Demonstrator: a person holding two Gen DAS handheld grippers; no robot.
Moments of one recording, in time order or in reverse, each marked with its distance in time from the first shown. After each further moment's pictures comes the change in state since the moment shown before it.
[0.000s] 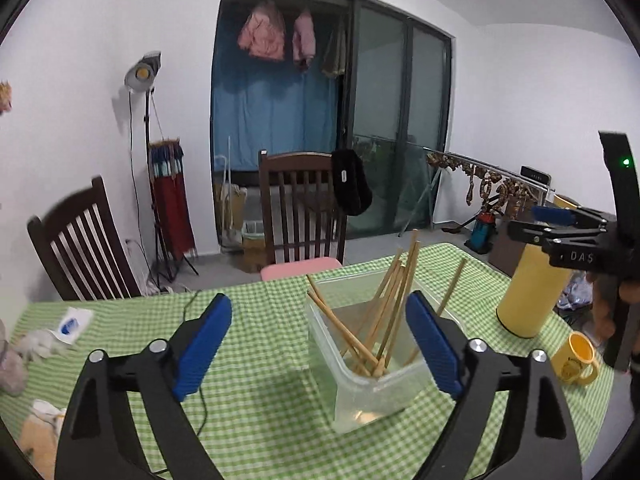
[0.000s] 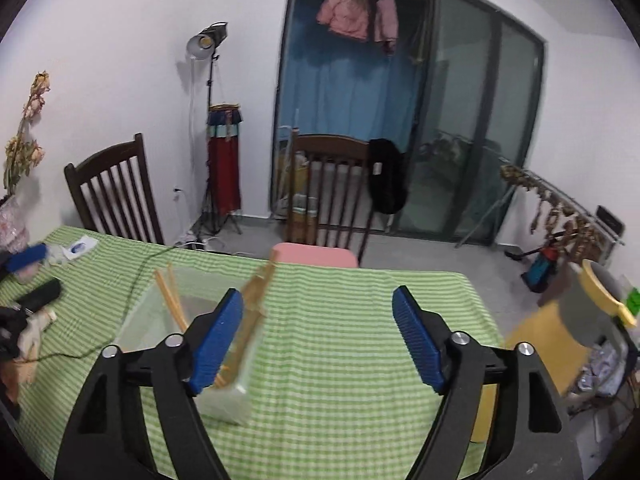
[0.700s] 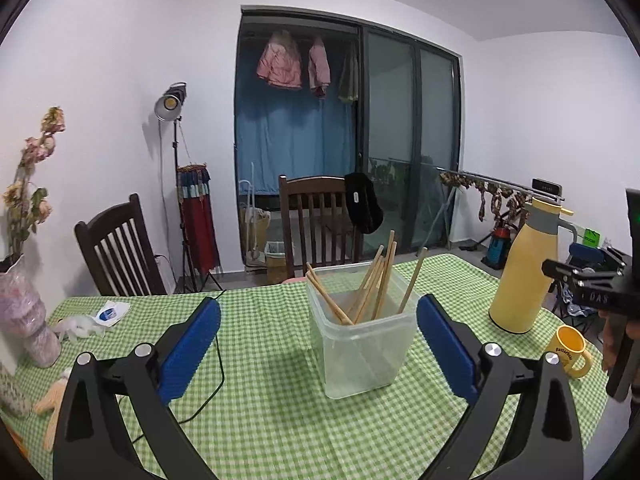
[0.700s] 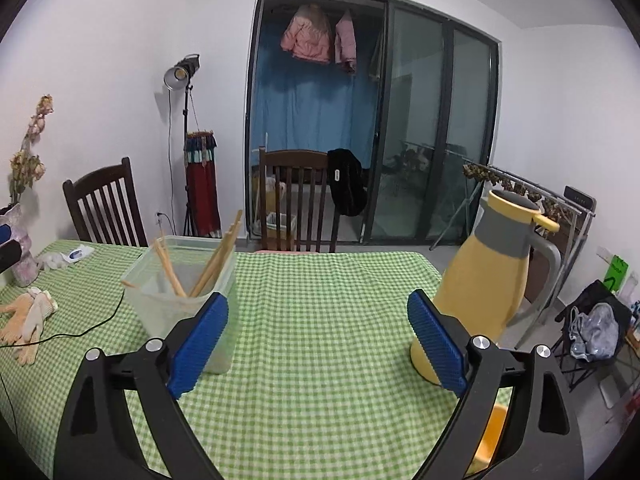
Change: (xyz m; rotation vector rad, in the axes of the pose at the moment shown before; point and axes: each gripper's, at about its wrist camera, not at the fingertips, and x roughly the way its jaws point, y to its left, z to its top) left arm -0.107 -0.041 -0.035 -0.012 -0.097 0.105; right arm -0.095 -0.031 -0.092 0.090 -0.107 -0.060
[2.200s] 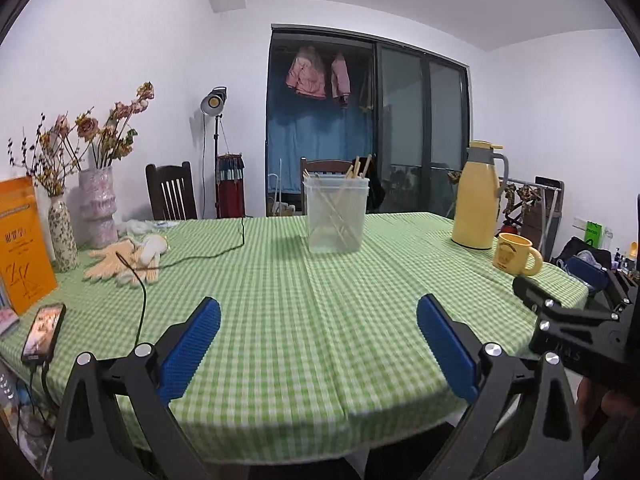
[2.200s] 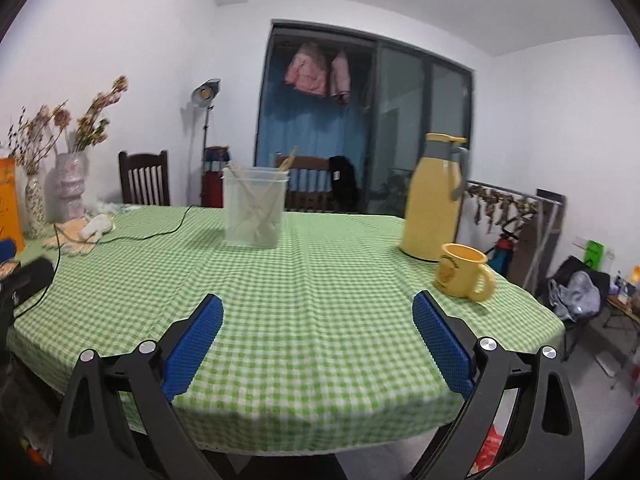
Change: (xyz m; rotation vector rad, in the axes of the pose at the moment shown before) left arm -0.280 -0.101 -0.268 -0.045 -0.047 0.091; right arm -0.224 0.072 -0.244 0.017 -0.154 -0.053
